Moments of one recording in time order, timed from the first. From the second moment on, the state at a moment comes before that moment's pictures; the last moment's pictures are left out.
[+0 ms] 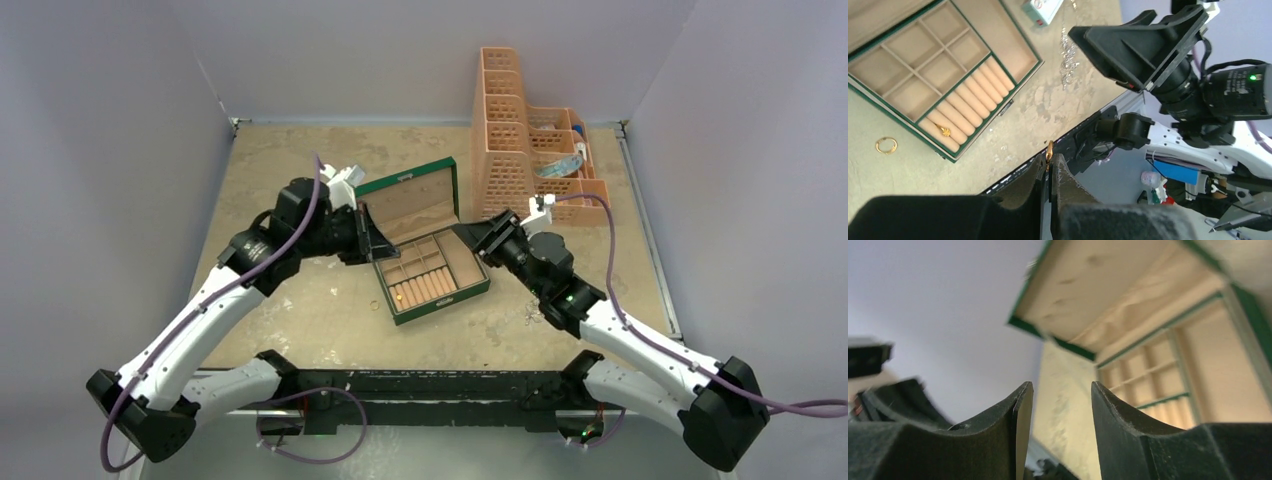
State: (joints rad) left arm -0.58 1.01 1.13 -0.66 0.40 -0.73; right arm 0.69 0.95 0.54 0.30 0.02 1.13
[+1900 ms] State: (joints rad) left arm -0.90 1.68 1.26 -0.97 -0.20 -1.13; right arm 0.69 0.90 0.54 -0.06 0.39 1.12
